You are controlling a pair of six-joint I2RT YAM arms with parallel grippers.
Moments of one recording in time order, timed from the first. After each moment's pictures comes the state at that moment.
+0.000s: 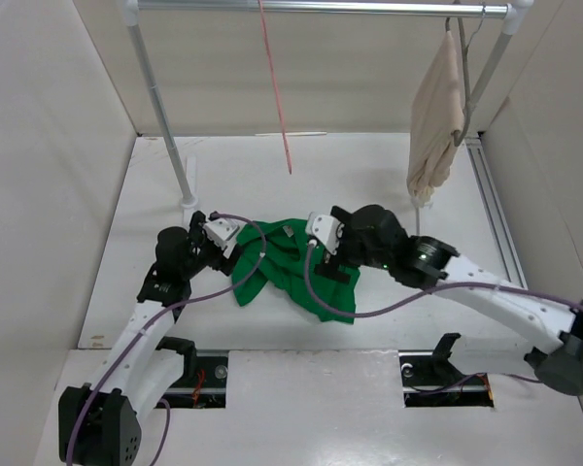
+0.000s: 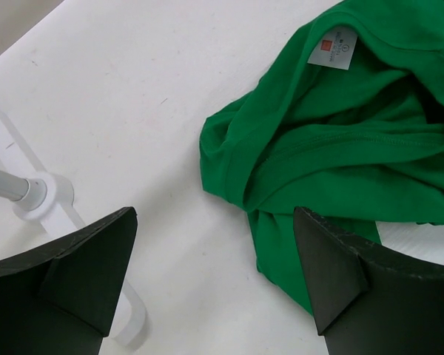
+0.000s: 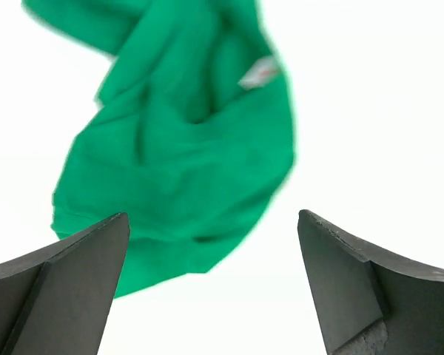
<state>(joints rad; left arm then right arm) -0.17 0.81 0.42 0.01 0.39 0.41 0.91 1.23 1.01 -0.43 -0.07 -0.50</state>
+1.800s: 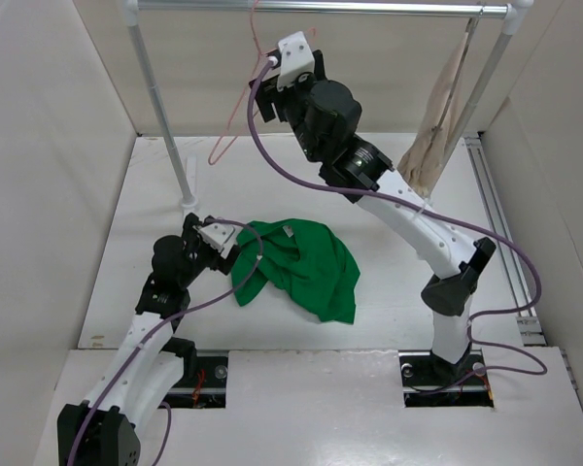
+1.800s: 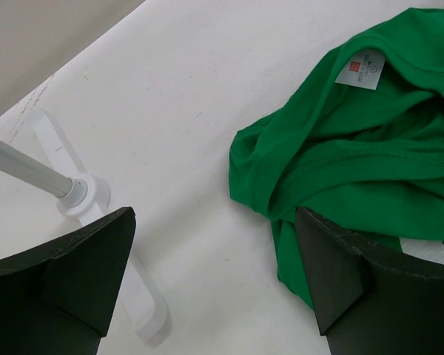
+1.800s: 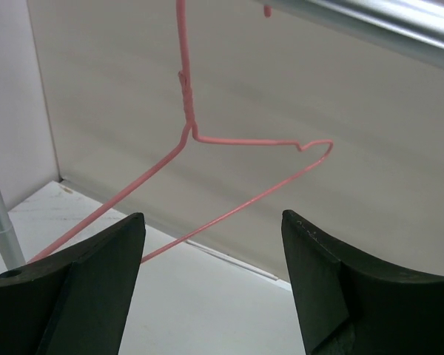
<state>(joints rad) -0.18 0.71 0.36 0.09 0.31 0.40 0.88 1.93 2.28 -0.13 0.49 -0.33</state>
